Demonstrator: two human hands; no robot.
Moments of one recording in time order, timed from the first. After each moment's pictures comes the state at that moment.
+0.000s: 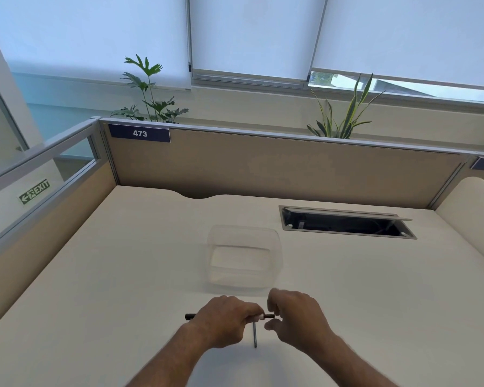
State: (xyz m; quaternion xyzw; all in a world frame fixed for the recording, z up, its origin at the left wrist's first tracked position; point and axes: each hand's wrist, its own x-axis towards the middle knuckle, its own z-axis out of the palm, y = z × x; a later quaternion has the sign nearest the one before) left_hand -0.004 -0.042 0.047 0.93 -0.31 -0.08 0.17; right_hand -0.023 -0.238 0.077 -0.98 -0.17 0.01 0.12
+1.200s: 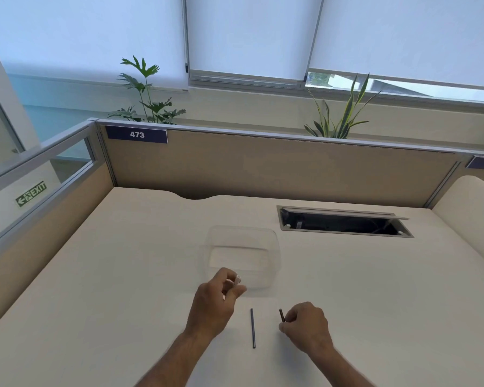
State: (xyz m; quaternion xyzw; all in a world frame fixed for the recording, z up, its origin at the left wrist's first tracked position) left_hand -0.004 -0.042 0.050 0.85 -0.04 0.09 0.51; right_hand -0.018 -0.258 0.025 -0.94 0.16 0.09 0.28
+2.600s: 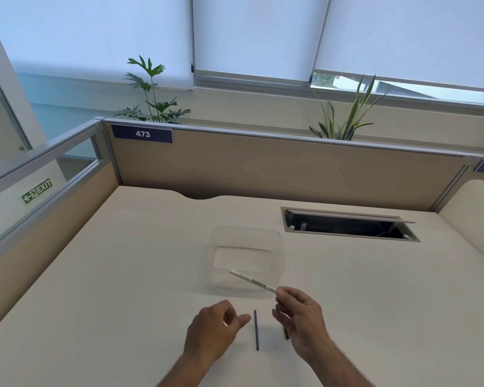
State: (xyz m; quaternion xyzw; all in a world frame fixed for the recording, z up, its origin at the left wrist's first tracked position) left_hand -0.023 -0.036 0.008 0.93 0.04 0.01 0.36; right_hand -0.014 -0.232 0.043 -0.51 0.21 0.05 0.83
